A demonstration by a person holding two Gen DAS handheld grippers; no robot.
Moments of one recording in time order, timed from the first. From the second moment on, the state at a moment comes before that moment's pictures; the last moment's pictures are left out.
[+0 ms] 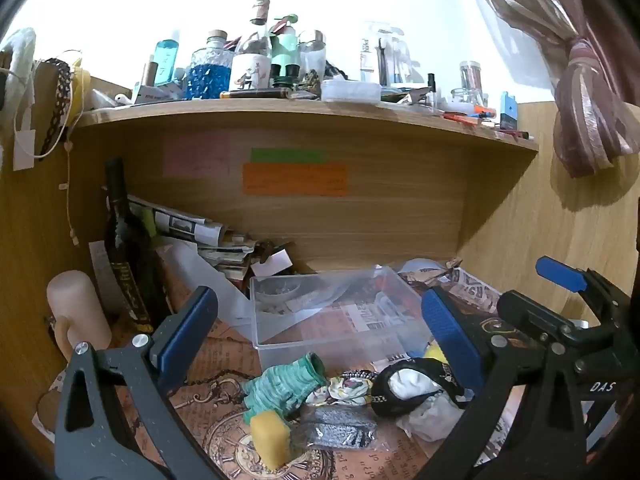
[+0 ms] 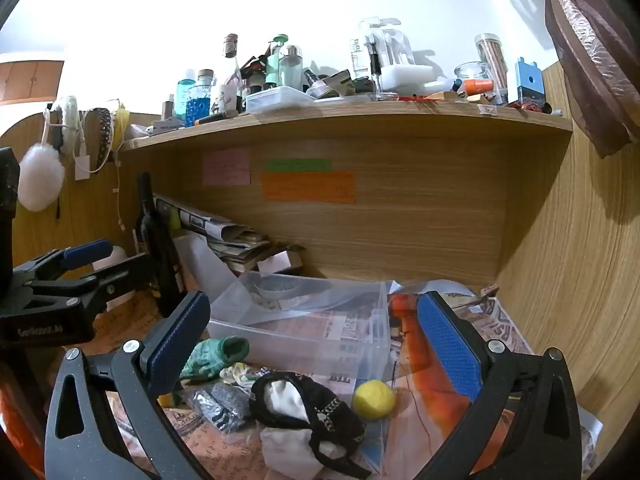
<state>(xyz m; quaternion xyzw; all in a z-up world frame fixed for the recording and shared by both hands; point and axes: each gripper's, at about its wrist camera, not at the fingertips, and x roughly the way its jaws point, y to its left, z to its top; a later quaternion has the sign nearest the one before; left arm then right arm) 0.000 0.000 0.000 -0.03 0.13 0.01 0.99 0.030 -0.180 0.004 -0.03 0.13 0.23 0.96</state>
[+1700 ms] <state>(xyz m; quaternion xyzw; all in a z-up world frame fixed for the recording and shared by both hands) 0.000 0.001 0.006 -0.02 0.12 0.00 0.99 0.027 -0.179 0.009 -0.02 0.11 0.23 0.97</state>
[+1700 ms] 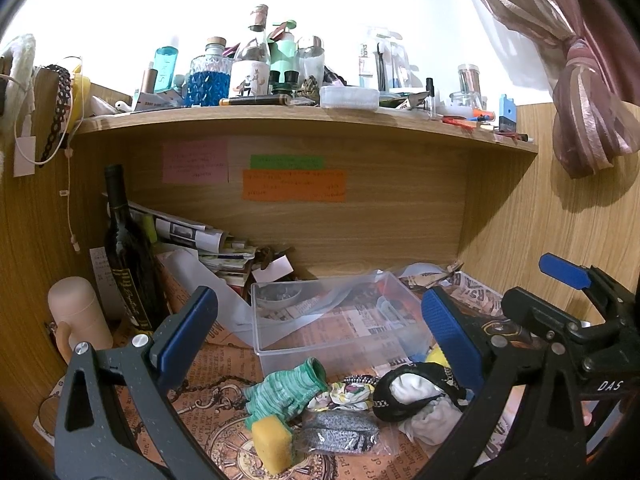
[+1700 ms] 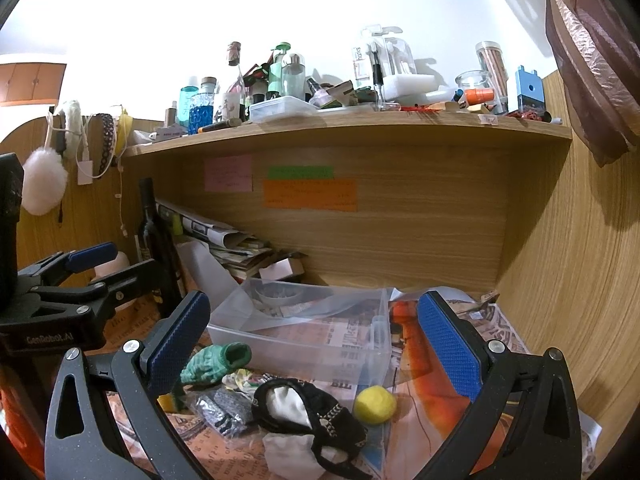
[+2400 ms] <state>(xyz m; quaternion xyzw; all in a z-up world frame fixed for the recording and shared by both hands) -0.001 -0.001 0.008 -0.02 0.12 0.00 0.99 0.025 -0.181 0.010 -0.01 0.11 0.23 0.97</state>
